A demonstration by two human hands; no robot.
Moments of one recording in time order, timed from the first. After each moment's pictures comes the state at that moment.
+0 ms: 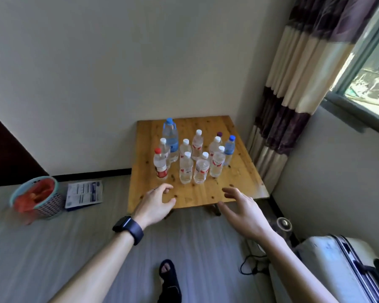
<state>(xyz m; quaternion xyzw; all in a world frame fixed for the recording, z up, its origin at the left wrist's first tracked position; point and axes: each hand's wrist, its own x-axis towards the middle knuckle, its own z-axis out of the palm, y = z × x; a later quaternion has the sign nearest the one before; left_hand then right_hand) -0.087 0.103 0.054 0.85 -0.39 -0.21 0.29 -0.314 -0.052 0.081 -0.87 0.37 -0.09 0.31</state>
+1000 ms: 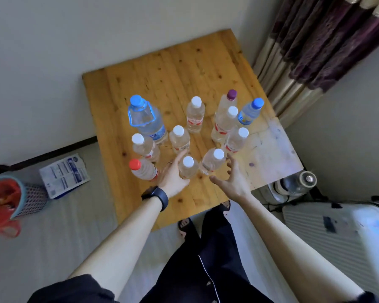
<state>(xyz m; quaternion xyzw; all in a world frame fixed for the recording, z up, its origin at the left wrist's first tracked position) 0.121 -0.165 -0.109 0.80 -0.39 -0.41 0.23 -0.073 -0.261 -0.122 -0.65 0.55 -0.04 0.52</state>
